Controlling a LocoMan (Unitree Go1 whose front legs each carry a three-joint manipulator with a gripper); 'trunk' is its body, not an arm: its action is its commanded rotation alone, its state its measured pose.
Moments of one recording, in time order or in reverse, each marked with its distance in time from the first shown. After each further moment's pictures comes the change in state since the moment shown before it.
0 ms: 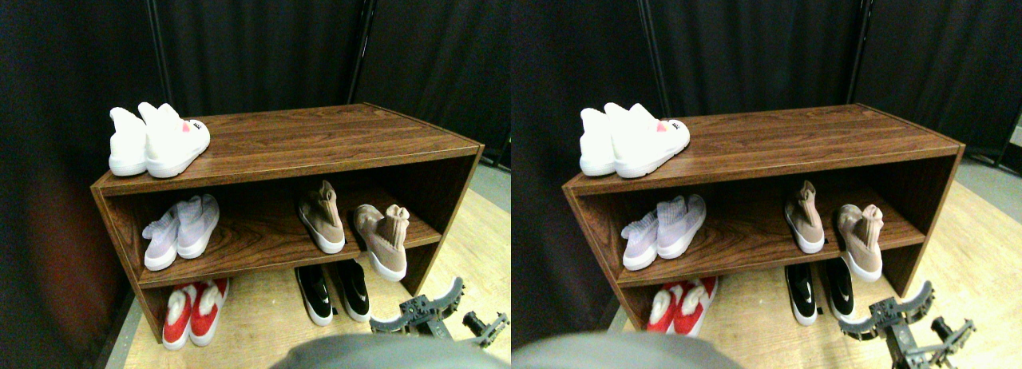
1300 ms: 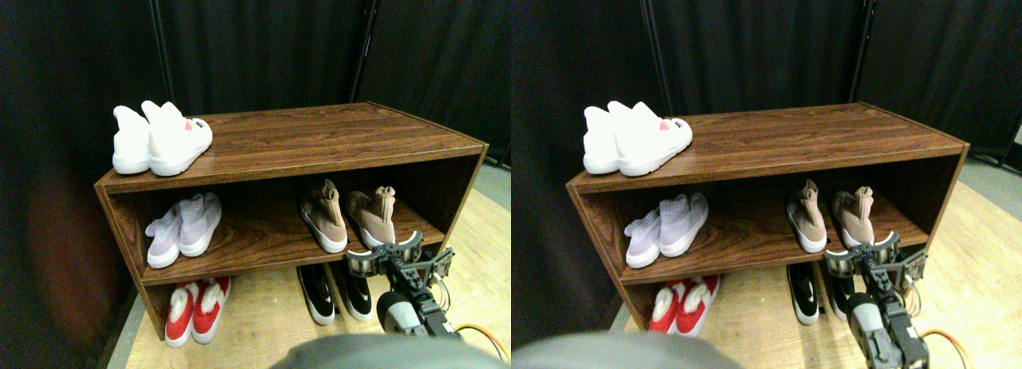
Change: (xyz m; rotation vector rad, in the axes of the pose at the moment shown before) right arm 0.070 -0.006 -0.004 0.181 0.023 -0.087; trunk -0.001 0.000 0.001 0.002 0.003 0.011
